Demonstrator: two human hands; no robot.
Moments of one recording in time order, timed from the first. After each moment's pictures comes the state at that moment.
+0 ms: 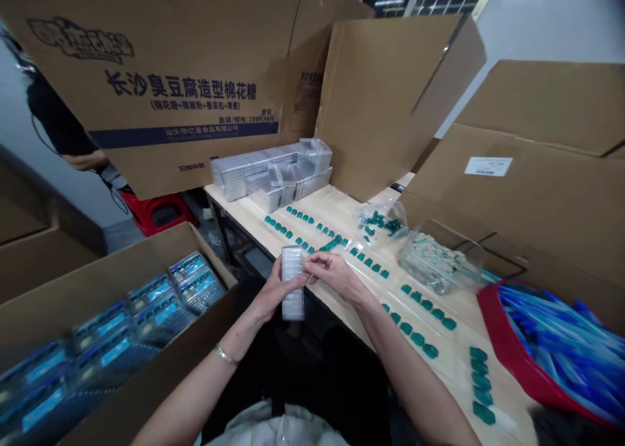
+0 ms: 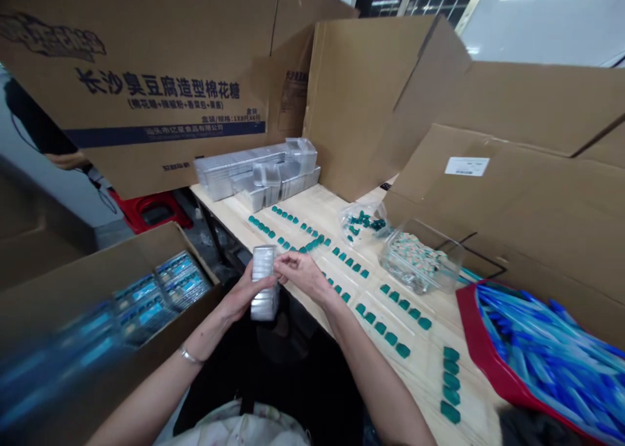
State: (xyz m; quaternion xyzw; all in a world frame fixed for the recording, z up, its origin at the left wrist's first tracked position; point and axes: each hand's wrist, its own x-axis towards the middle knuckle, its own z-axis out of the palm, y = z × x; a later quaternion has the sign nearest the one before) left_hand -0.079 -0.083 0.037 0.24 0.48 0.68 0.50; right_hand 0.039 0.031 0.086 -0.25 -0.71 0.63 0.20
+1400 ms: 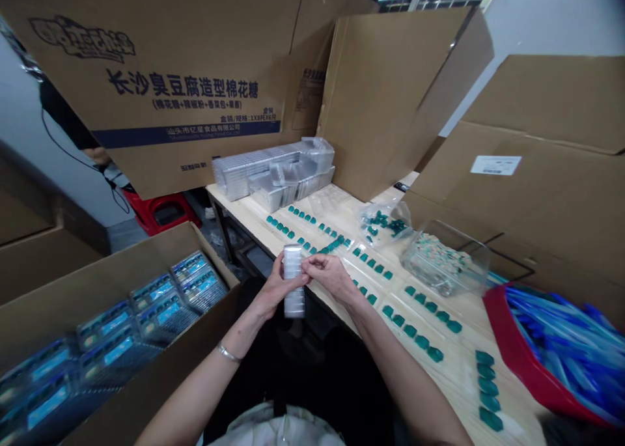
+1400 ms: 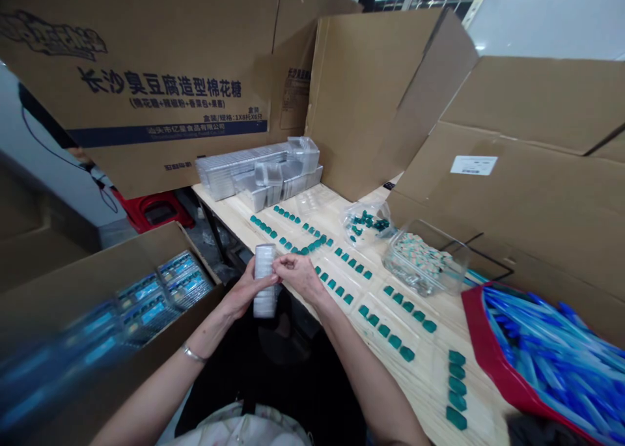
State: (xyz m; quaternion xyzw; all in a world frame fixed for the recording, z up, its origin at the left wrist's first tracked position) left_hand -0.084 -0.074 0.032 0.22 0.50 0.68 0.49; right_hand 0.023 0.022 0.076 -0.30 -0.67 0.63 0.24
